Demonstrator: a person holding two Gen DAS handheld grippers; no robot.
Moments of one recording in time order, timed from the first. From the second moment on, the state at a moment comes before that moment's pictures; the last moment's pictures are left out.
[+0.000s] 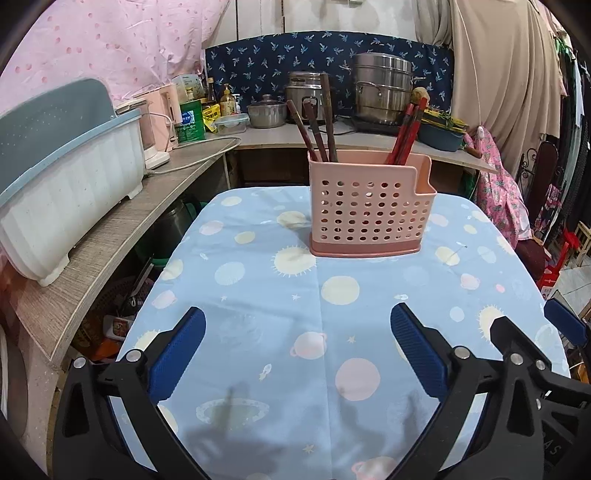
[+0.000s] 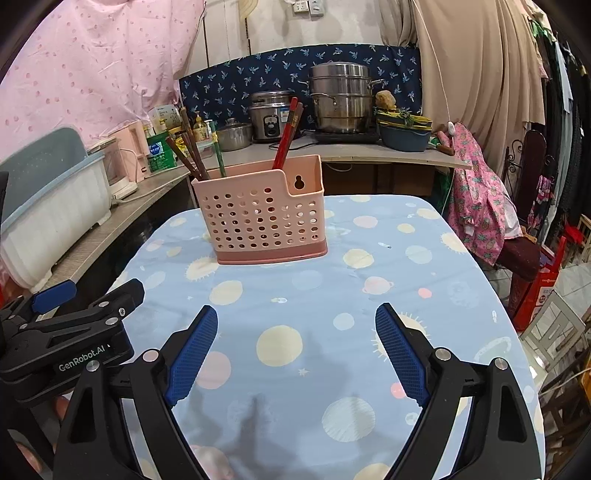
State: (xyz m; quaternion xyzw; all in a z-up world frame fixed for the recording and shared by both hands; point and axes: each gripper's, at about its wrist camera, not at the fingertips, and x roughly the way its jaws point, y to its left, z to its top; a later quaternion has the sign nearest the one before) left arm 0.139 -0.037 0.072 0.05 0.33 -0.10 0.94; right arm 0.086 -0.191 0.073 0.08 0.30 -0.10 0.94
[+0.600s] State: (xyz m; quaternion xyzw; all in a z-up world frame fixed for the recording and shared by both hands) left arm 0.143 -0.039 0.064 0.06 0.34 -0.09 0.93; right arm 0.089 -0.194 0.065 0.08 0.32 -0.11 0.94
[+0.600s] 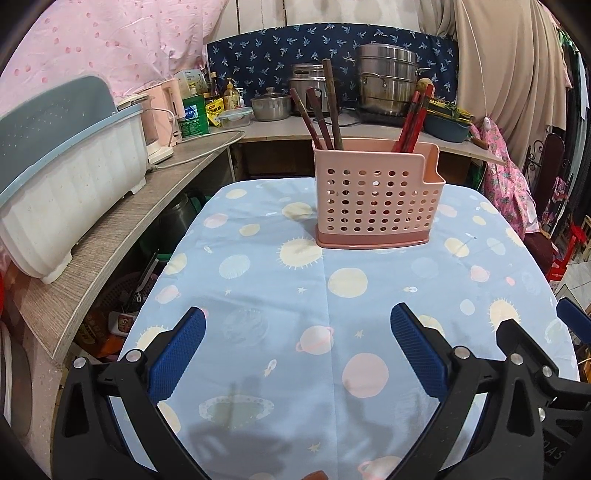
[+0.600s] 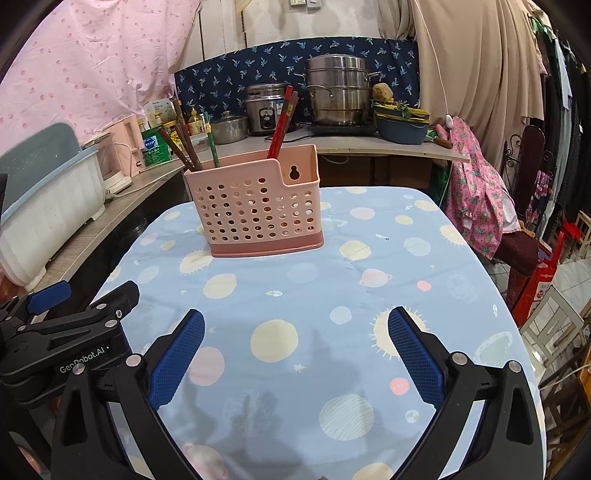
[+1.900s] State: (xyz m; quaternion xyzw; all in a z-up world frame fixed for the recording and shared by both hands) left arm 0.144 -0.038 0.061 0.06 0.34 -0.08 0.93; right arm 0.094 -0.193 0.061 0.09 0.32 -0.11 0.94
